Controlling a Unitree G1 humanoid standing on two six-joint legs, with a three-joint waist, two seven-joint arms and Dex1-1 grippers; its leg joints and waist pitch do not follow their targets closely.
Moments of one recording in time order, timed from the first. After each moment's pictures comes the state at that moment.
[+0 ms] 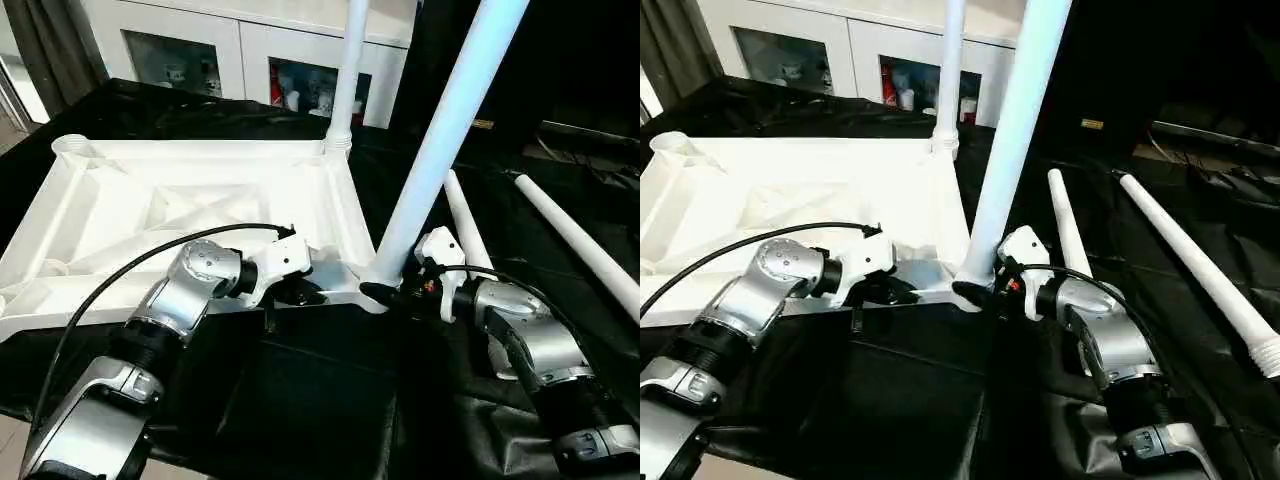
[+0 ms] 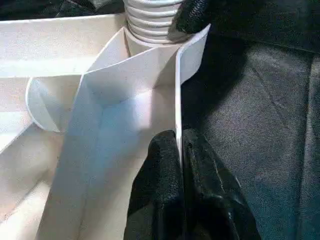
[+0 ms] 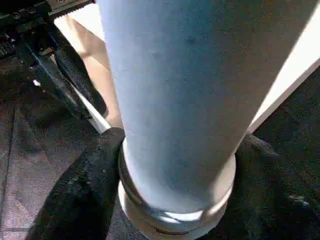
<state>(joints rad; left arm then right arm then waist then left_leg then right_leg) -0.63 0.36 -0.34 0.58 0.09 0.06 -1.17 -0.39 -0.34 0.14 0.40 0.18 0.18 0.91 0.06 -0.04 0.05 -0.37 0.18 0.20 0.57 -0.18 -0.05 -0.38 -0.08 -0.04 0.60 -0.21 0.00</state>
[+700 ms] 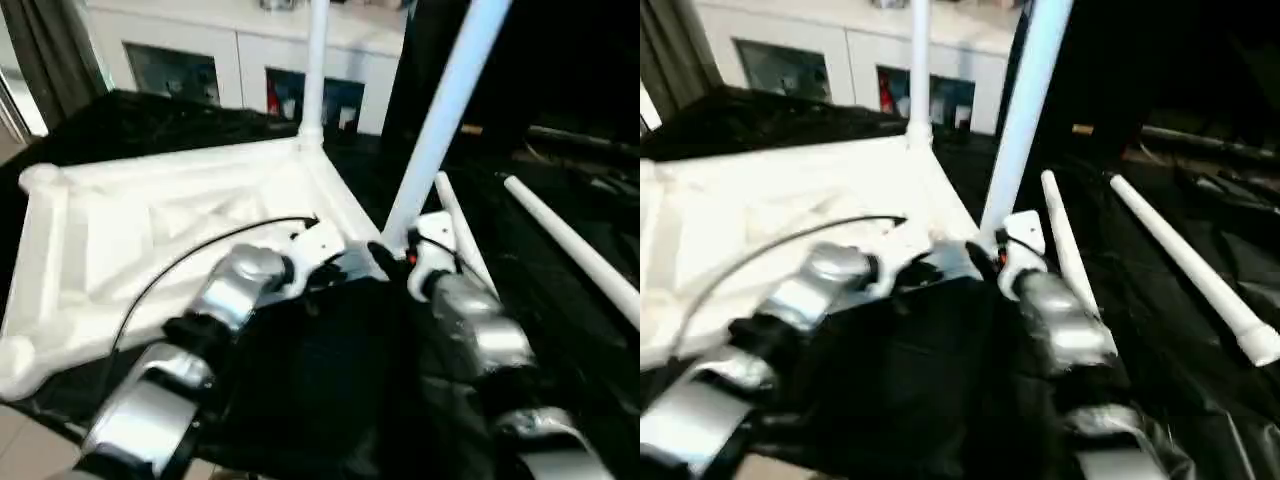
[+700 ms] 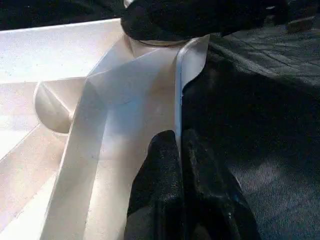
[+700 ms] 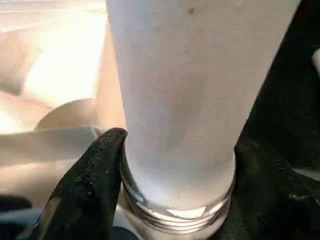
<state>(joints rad) -0.72 0.12 -0.31 0.77 0.17 0.20 -0.74 -0.51 -0.05 -0.01 0.65 0.10 0.15 0.21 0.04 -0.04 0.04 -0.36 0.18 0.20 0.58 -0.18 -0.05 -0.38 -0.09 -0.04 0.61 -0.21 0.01</state>
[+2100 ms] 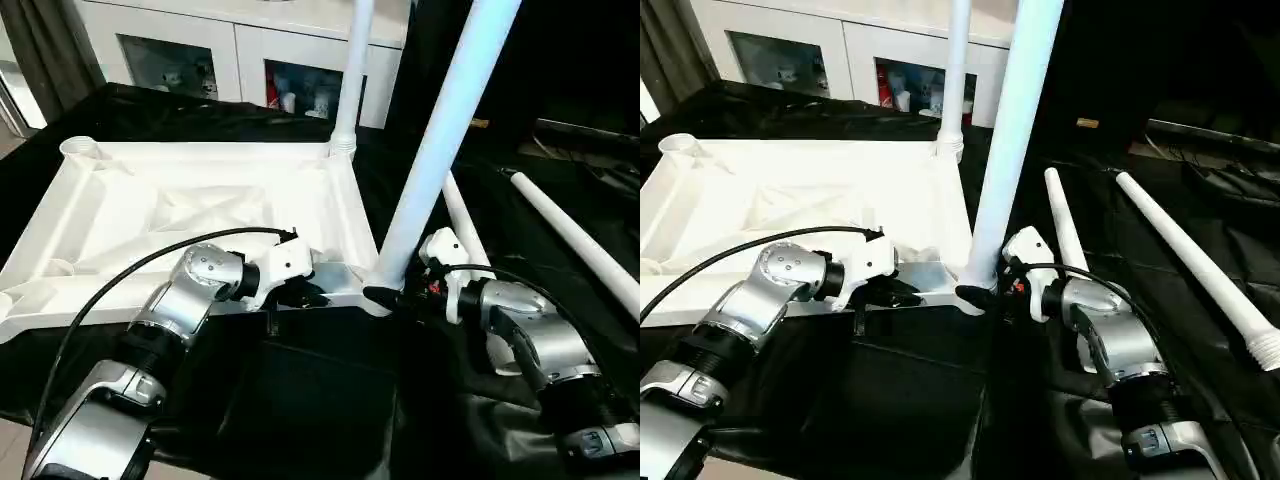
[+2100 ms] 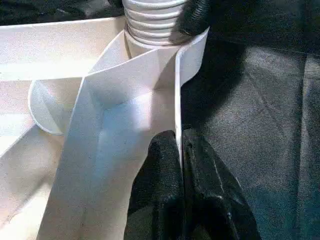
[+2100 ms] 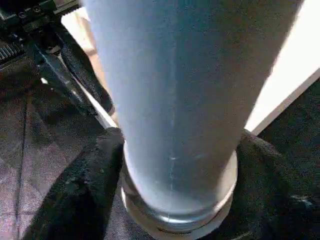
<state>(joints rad) -0.62 0.35 -0.33 0.60 0.09 0.02 -1.17 -0.39 -0.37 0.14 0.40 0.19 0.22 0.95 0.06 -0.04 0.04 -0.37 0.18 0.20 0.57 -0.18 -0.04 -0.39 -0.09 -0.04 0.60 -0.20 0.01</state>
